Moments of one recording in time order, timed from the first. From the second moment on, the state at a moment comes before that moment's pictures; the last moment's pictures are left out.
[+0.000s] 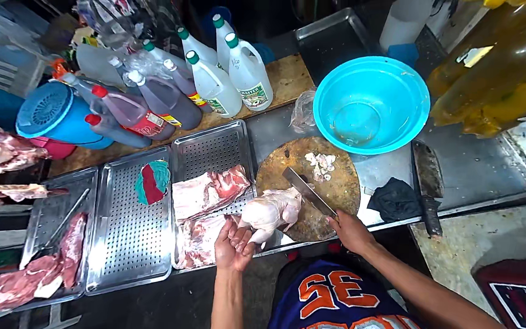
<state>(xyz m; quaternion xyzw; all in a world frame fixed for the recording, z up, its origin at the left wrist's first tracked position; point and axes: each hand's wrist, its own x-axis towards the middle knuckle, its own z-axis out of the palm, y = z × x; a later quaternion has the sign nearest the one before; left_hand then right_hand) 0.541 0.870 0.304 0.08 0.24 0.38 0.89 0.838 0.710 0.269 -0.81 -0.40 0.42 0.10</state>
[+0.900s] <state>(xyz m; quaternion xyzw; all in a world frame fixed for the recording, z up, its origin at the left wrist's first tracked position) 0.519 0.837 0.259 0.07 0.23 0.40 0.88 0.817 0.730 0.317 -0.87 -0.32 0.34 0.12</state>
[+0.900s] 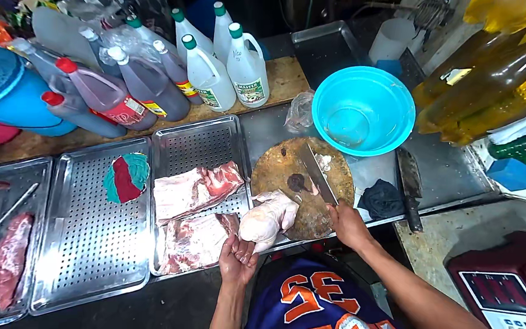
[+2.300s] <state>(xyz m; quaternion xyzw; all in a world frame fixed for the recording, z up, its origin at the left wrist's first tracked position) 0.601 0.973 0.344 0.73 0.37 0.01 0.57 0.762 0.742 0.296 -0.87 -0.39 0.27 0.12</state>
